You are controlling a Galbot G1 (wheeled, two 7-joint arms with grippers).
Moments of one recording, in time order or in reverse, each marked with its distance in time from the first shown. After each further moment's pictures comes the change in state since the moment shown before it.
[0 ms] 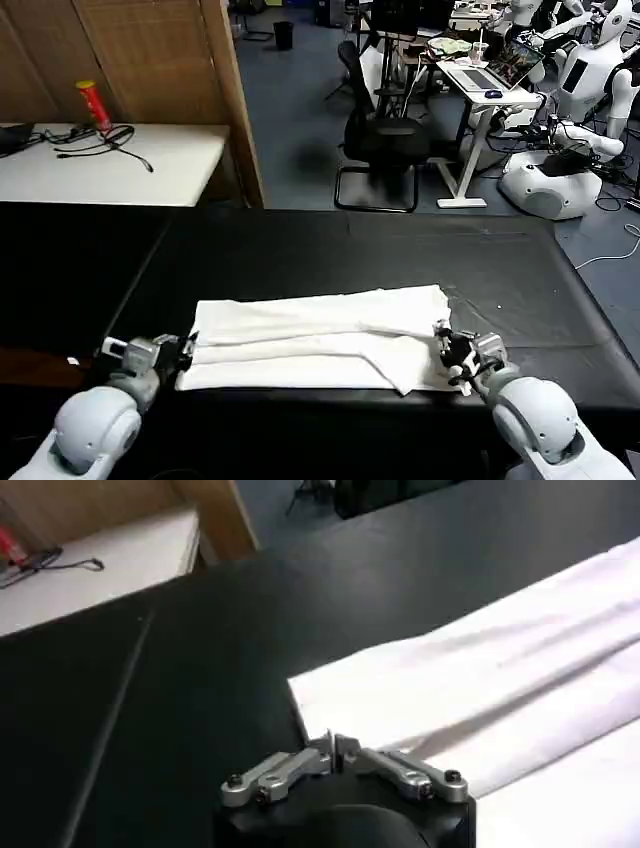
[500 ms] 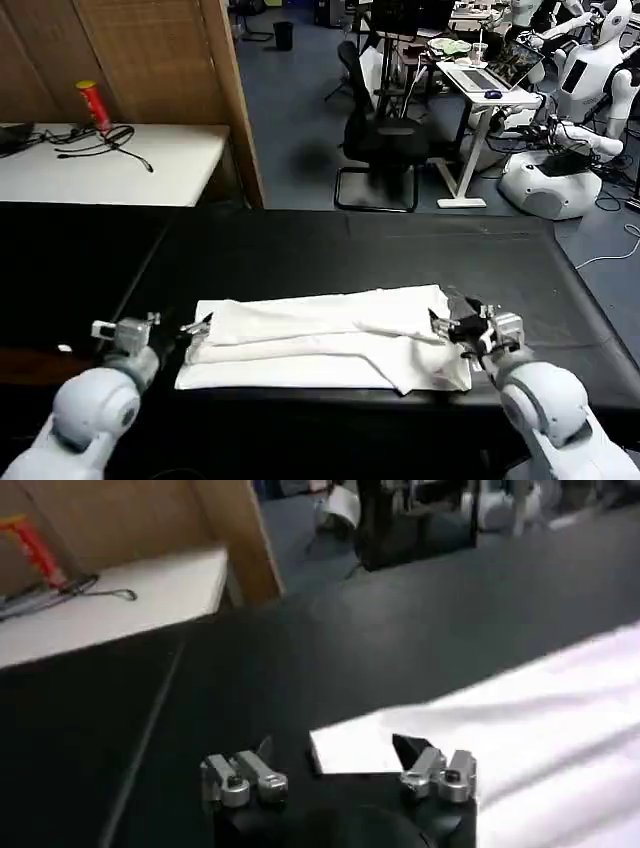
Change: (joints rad) left arm -0.196 -0.100 0.029 0.138 -0.193 -0.048 -0.056; right arm 0.199 0.148 -0.004 -0.198 0.052 0.120 0.074
